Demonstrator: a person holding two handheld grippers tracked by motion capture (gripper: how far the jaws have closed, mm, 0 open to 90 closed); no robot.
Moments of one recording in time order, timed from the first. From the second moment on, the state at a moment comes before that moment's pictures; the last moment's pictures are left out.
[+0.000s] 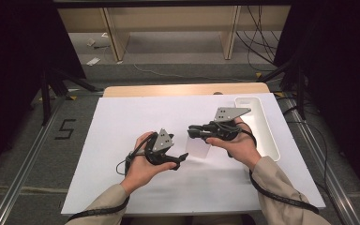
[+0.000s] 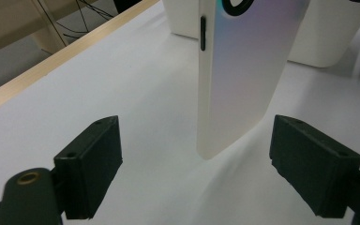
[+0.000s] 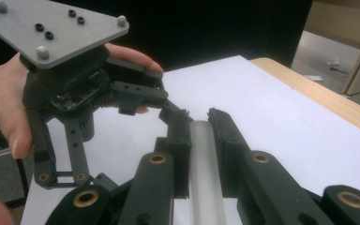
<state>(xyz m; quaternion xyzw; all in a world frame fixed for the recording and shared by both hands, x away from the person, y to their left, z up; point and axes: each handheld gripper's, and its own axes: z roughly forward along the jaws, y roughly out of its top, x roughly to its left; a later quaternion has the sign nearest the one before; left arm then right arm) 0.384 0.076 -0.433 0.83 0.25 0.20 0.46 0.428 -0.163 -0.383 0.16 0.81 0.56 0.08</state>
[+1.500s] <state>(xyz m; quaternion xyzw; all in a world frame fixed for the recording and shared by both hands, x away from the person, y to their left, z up) 0.388 0.072 -0.446 0.84 0.22 0.15 0.47 0.423 -0.157 -0.379 0.11 0.83 0.55 0.03</state>
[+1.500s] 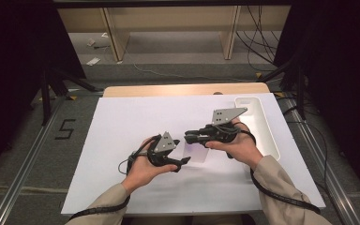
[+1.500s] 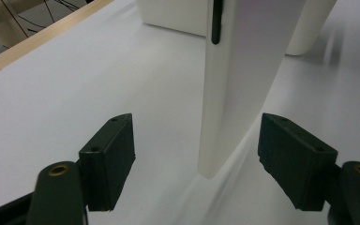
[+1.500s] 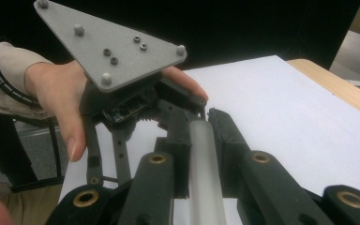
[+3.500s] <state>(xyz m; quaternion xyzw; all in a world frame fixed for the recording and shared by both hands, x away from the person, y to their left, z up) 0.391 0.071 -0.448 0.86 0.15 0.08 0.47 0.421 -0.157 -0.377 0.07 0.82 0.56 0.01</state>
